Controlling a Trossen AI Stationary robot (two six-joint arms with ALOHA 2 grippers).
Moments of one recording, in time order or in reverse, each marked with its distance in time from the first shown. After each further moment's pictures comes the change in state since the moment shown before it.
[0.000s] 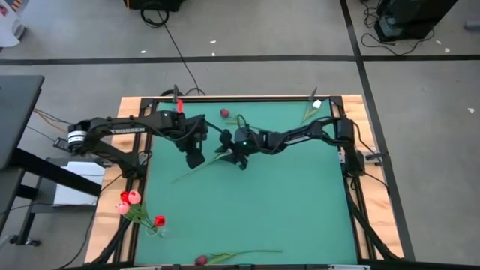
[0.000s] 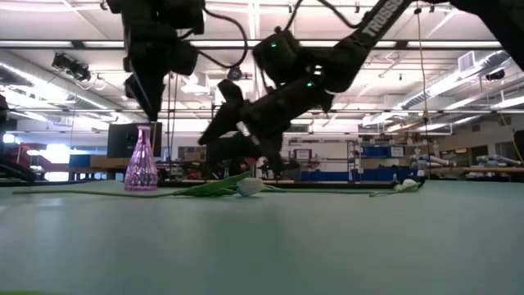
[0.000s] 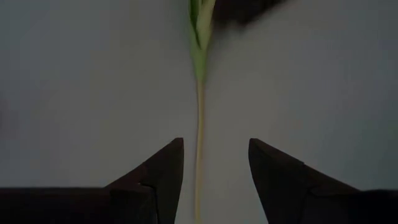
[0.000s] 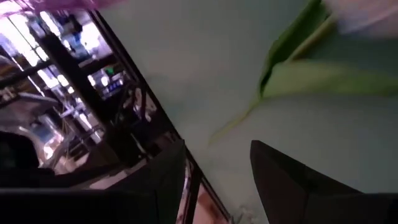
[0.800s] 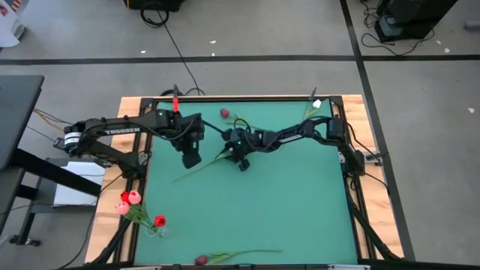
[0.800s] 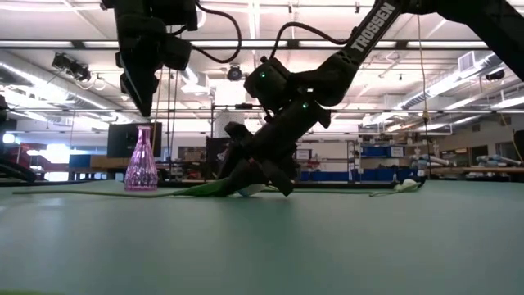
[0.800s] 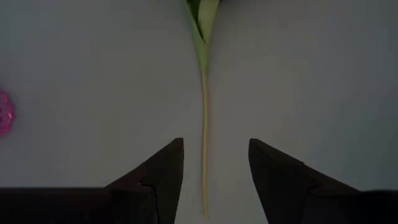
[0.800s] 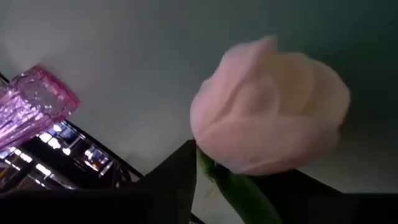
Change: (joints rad) left arm 0.007 -0.043 -0.001 -0.042 -0.008 0.047; right arm -0.038 0.091 0.056 -0.173 0.050 0.275
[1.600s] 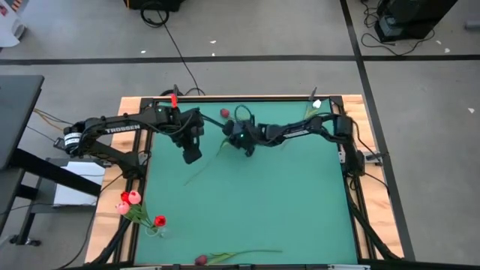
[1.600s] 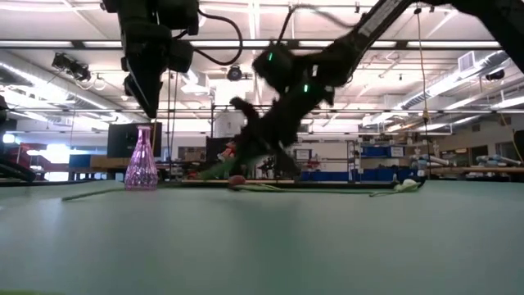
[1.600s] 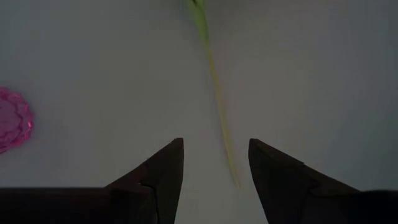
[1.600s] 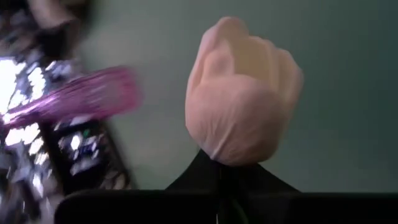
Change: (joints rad) left arm 0.061 0.000 0.000 0.023 0.000 0.043; right arm -0.031 -0.096 -0.003 -0.072 0.212 -0.479
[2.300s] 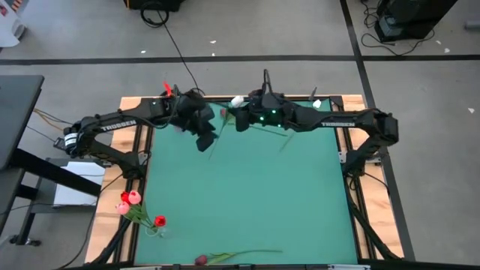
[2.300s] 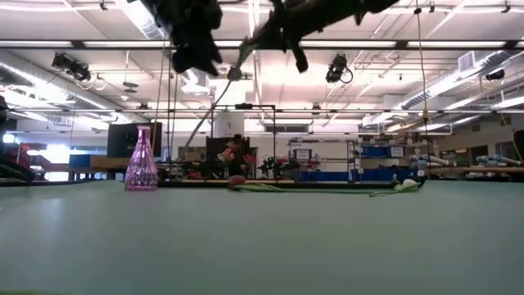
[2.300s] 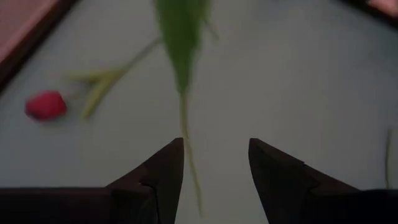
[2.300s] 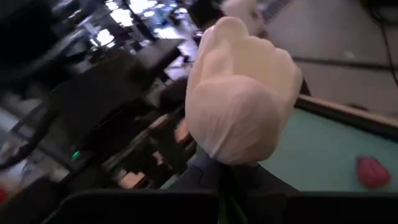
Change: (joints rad) left arm 0.023 0.000 0.135 0.328 0.042 0.057; right arm -0.012 -0.450 0.002 0.014 -0.001 -1.167
